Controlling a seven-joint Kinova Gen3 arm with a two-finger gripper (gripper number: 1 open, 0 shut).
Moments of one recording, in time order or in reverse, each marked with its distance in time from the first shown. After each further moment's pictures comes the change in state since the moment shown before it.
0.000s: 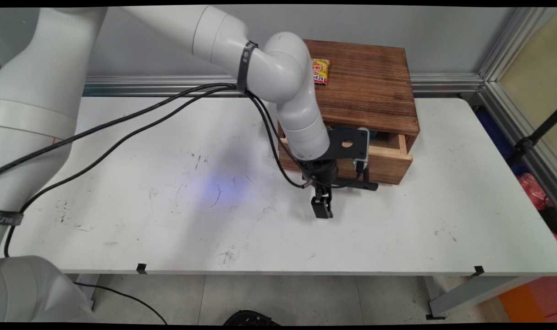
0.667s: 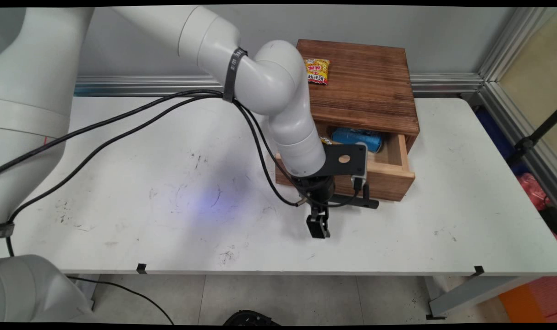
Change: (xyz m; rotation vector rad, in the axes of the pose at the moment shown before) arm 0.002 0.042 -0.009 -0.046 0.006 -0.014
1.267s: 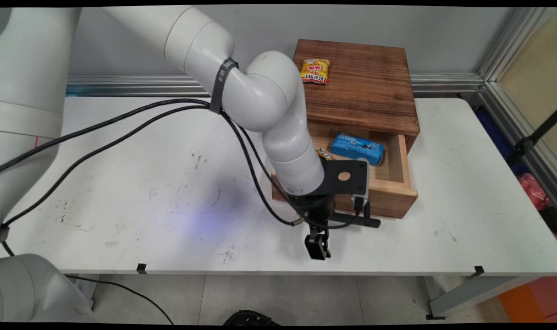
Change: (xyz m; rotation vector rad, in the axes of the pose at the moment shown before) arm 0.005 0.042 -0.005 -0.029 0.018 -0.003
